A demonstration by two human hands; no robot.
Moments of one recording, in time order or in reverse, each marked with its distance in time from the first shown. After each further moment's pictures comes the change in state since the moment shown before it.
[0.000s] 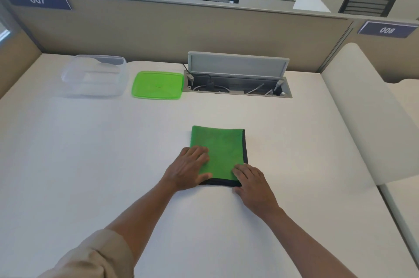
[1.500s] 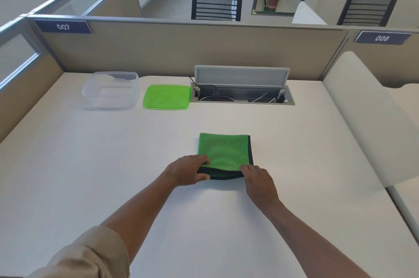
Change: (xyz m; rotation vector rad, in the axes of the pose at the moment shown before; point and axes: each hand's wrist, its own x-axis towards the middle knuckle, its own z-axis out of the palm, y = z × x) left_hand -0.008 -0.012 -0.047 -0.215 -0.341 -0.220; right_hand 0.017 -0.023 -0.022 -0.060 0.092 0.126
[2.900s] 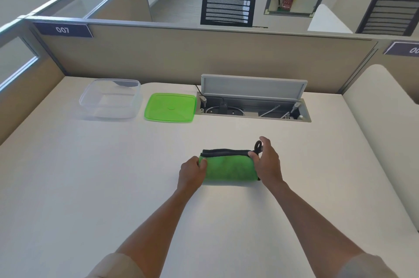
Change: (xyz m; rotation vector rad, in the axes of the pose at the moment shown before) left_hand 0.077 -0.006 0.004 -0.592 0.435 -0.660; right_hand 0.149 0.043 0.004 0.659 0.156 0.370
